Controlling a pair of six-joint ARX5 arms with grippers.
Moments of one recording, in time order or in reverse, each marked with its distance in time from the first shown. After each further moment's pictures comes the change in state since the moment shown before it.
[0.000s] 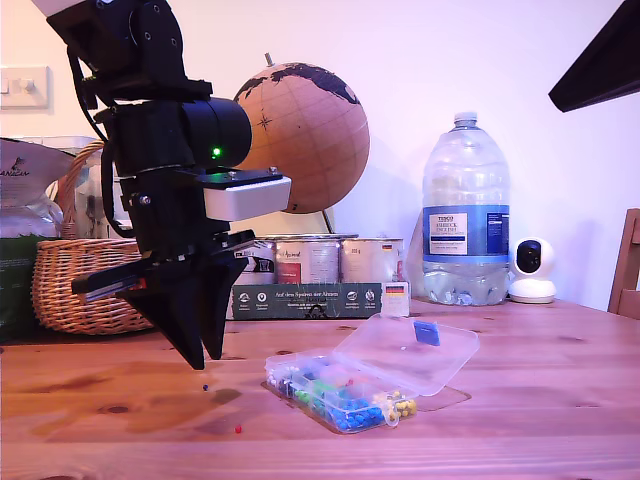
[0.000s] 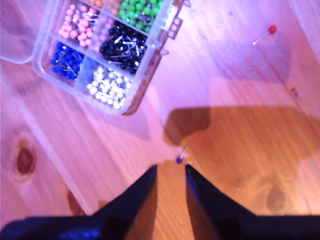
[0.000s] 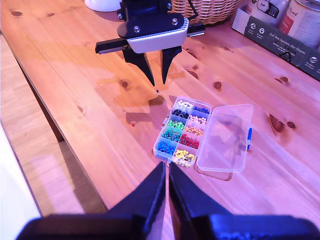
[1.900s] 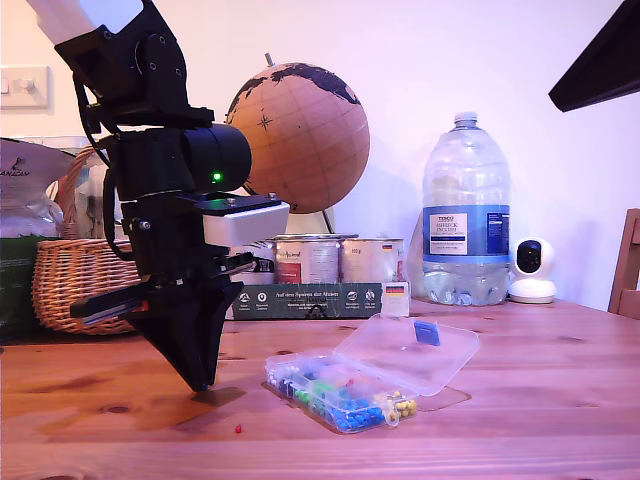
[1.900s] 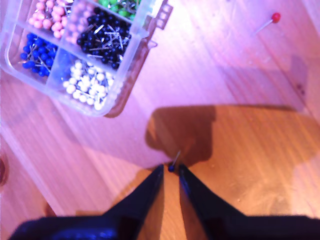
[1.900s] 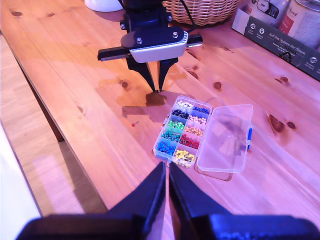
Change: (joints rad) left arm 0.011 0.054 0.000 0.016 0.010 0.014; right arm 0.000 0.000 0.000 0.000 0.000 0.000
